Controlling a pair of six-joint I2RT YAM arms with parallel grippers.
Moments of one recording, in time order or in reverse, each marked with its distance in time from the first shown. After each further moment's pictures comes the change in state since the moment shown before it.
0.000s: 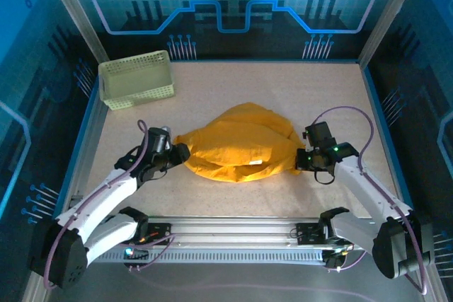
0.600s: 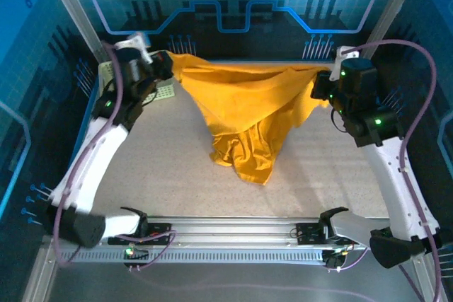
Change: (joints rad) left arm 0.128 0.232 0.807 0.129 -0.119 0.167; right arm 0.004 0.069 0.821 0.009 0.218 -0.146
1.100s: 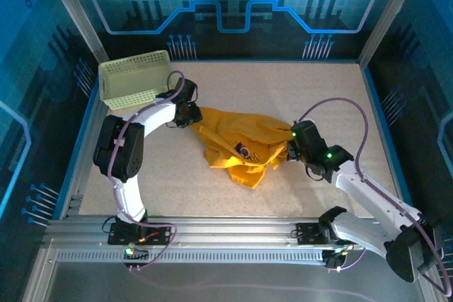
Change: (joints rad) left arm -0.043 0.698 -0.041 -0.231 0.056 -0.109; right arm 0.222 -0.117 -0.762 0.122 0.115 0.176
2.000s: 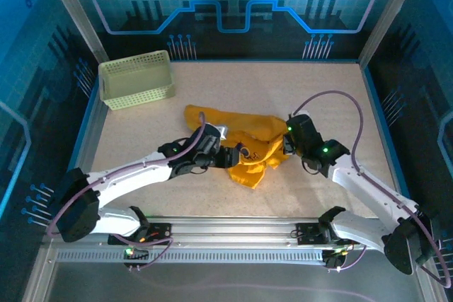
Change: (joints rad) left arm -0.503 -0.583 -0.489 0.243 0.089 -0.006; right arm 0.042 0.060 0.037 0.055 0.026 -0.035
